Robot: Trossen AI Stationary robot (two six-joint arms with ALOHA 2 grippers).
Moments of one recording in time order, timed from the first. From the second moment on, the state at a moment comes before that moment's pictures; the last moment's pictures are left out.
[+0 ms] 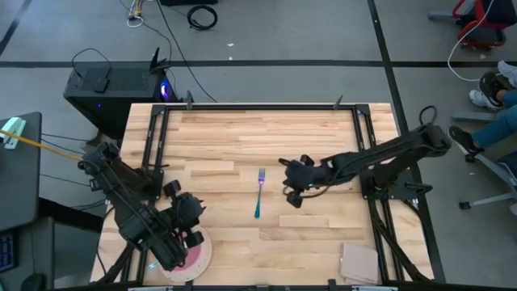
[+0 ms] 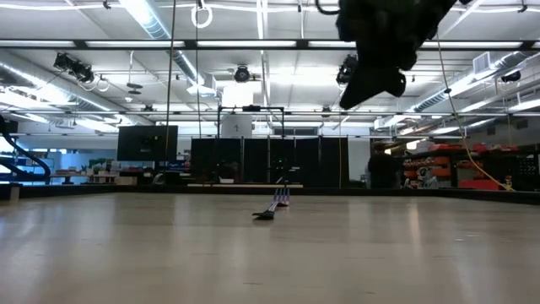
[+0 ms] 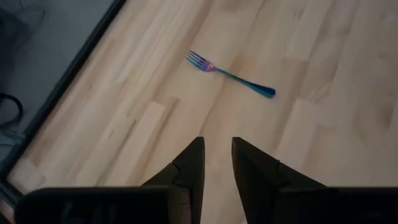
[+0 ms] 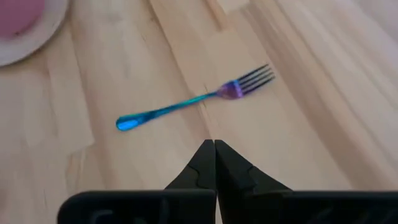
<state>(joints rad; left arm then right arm) -0.84 1.62 1.69 -1.57 -0.78 -1.20 0.22 1.42 0.95 -0.43 0.27 0.56</state>
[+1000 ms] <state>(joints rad) -0.84 1.56 1.69 -1.57 -0.80 -0.91 0.22 1.83 1.37 -0.74 0.24 1.08</state>
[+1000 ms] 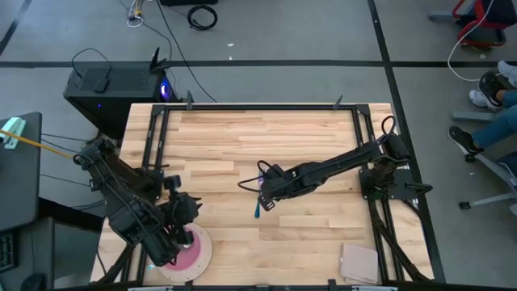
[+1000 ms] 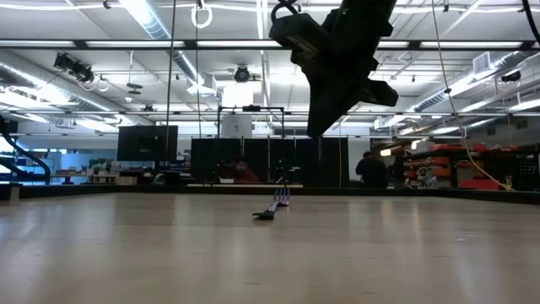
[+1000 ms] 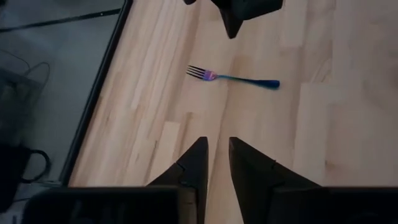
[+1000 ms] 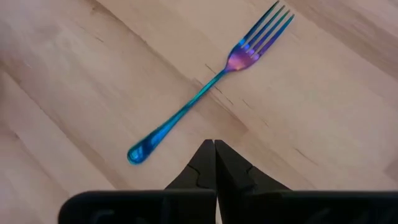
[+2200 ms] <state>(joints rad) -0.91 1.56 1.69 -1.57 -0.75 -0.91 0.13 1.97 1.37 -0.44 0.16 1.31</state>
